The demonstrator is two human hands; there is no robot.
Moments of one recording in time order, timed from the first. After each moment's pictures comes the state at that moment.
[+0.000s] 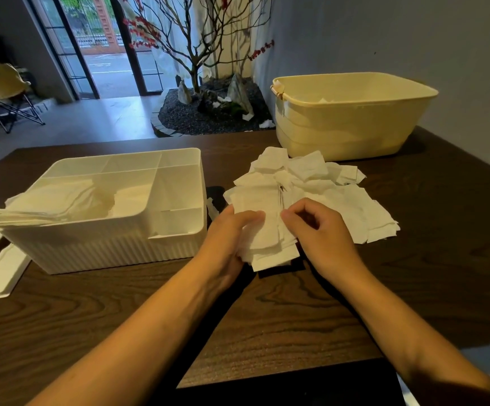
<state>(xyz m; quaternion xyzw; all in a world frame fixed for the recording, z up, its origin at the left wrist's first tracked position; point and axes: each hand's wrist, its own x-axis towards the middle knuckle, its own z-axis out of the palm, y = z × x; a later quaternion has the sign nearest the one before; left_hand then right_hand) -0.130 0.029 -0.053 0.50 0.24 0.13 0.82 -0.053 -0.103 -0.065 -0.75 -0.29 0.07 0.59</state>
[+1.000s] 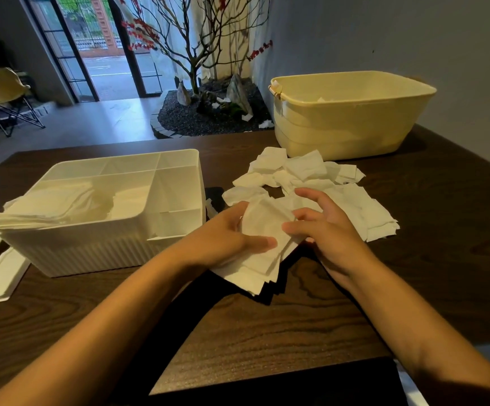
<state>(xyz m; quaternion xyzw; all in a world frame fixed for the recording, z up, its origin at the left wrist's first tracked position) -0.143 0.052 -0.030 0.81 0.14 -0.05 0.56 -0.043 -0.108 -0.054 -0.66 -0.17 0.26 0.69</state>
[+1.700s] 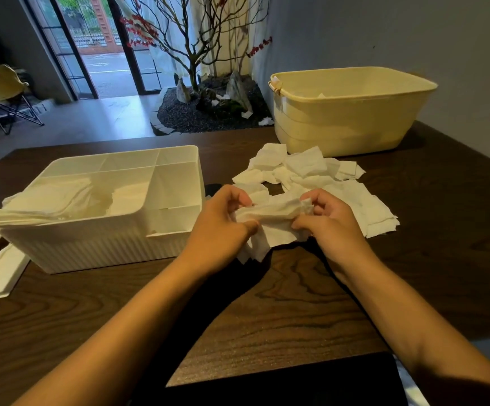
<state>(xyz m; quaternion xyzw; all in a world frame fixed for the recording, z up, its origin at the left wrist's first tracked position) -0.145 0.045 -0.050 0.82 0.14 0.21 0.51 -0.047 -0.110 -0.054 -0.70 -0.20 0.17 0.66</state>
